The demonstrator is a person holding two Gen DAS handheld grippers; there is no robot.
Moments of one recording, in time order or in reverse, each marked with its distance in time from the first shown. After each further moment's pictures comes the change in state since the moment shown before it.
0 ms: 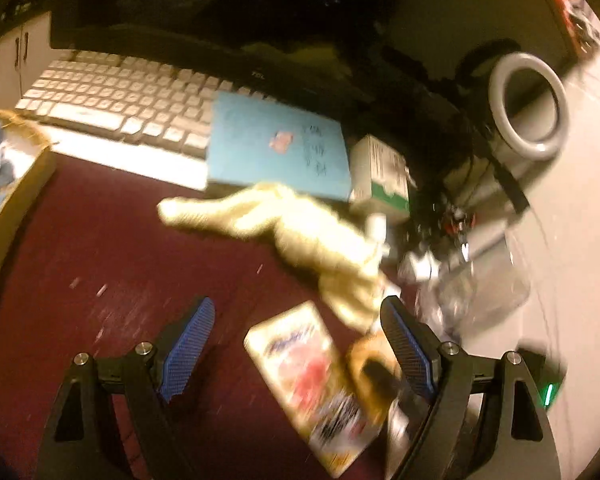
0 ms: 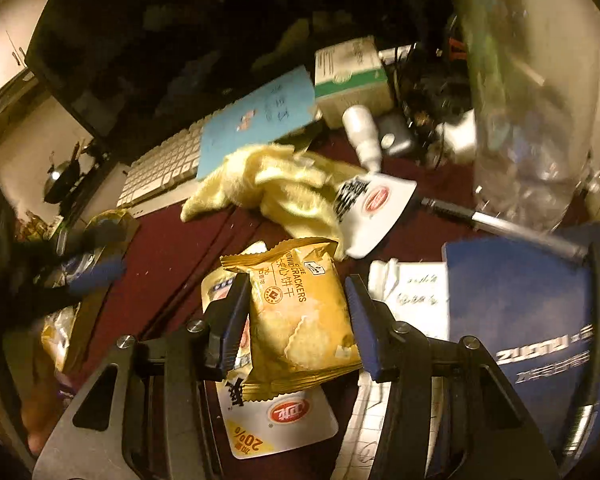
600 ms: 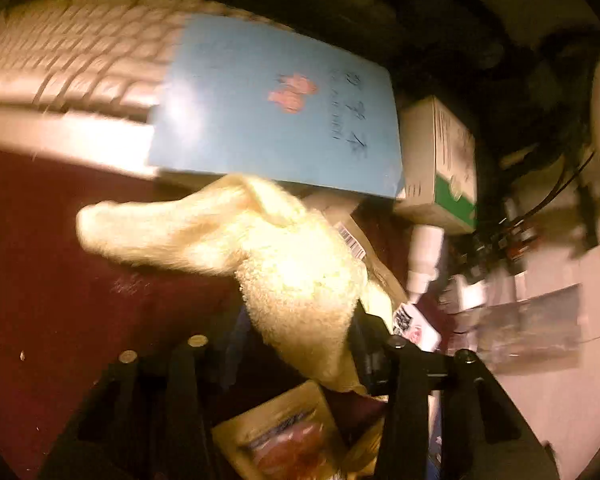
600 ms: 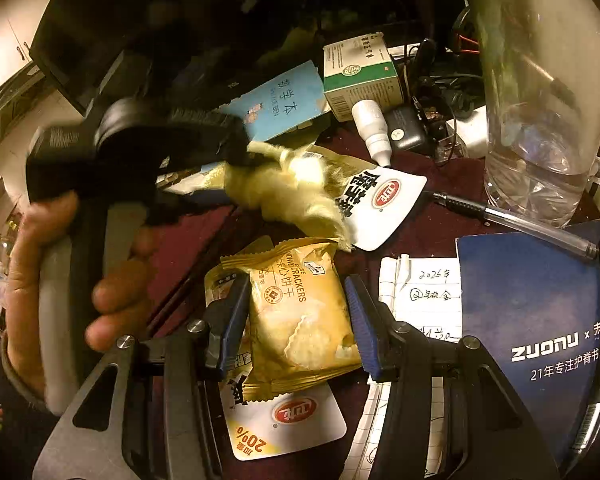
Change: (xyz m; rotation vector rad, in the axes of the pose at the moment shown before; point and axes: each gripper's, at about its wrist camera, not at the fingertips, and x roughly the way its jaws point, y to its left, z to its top) left arm 0.090 0.014 0.031 -0.093 0.194 0.045; right arm 0.004 0.004 -0.002 -0.019 0.004 0.018
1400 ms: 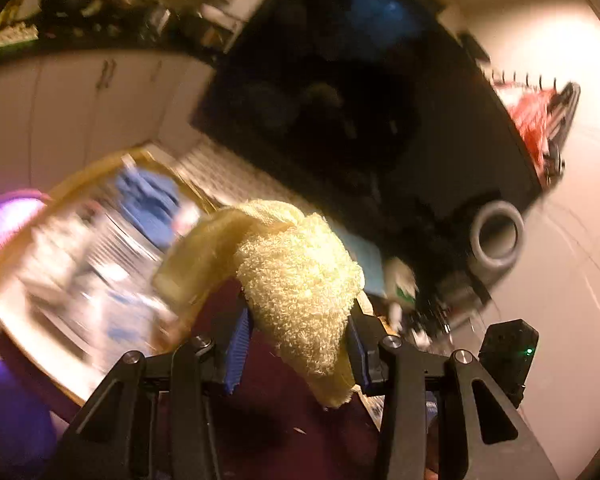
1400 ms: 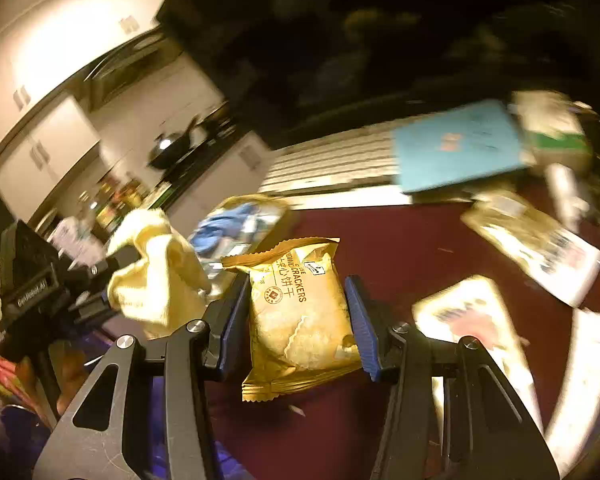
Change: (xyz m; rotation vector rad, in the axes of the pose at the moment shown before) left arm -0.277 0.146 -0.115 -0.055 -0.585 -0.082; right arm 0.003 0.158 0.011 -0.207 0.024 0.361
